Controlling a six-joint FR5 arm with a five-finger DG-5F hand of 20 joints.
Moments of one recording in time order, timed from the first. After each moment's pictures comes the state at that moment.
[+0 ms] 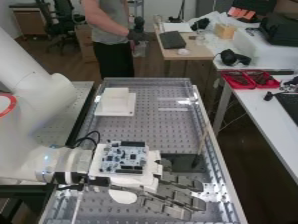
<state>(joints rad) 1.12 -2.20 -1.64 -2.52 -1.95 -0.72</state>
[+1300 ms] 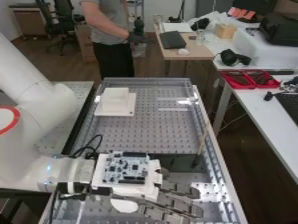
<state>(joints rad) 1.10 -2.25 -1.61 -2.54 -1.99 -0.74</state>
